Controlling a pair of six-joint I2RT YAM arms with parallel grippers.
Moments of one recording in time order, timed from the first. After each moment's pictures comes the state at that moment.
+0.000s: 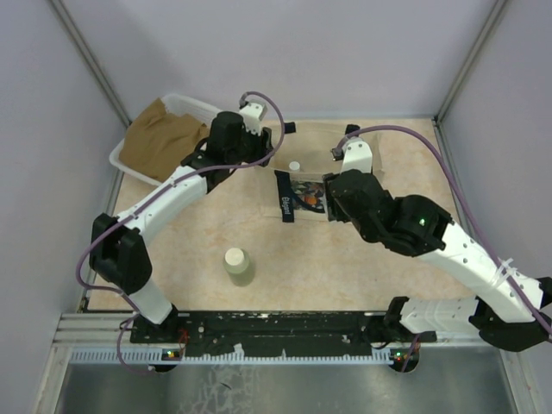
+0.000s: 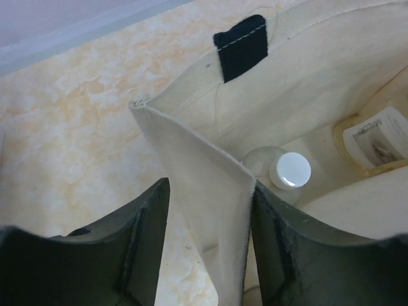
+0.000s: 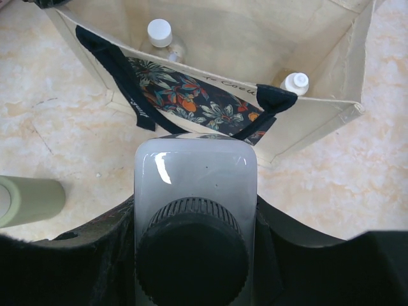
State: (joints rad) left arm -0.55 1.66 1.43 -0.16 0.01 -0.09; right arm 1.04 1.09 1.47 -1.04 0.70 0.41
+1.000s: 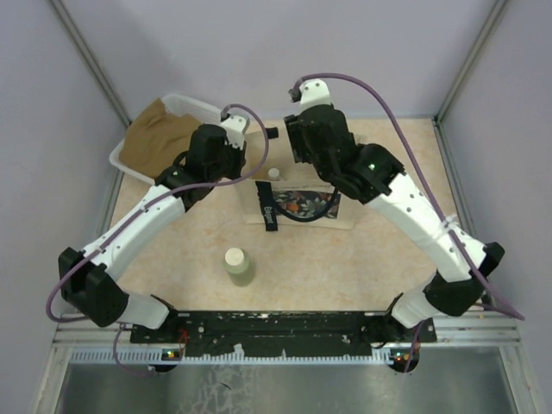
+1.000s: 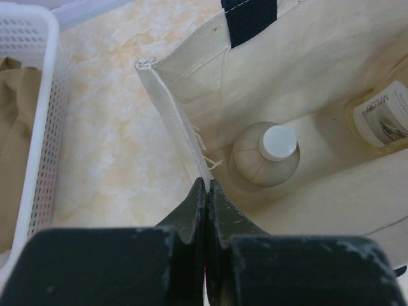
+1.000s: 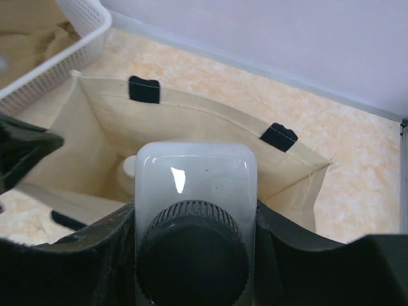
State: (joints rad) left arm -0.56 1.42 1.31 -0.35 -0.13 -0.03; right arm 0.89 1.45 1.85 -0.78 0.63 0.10
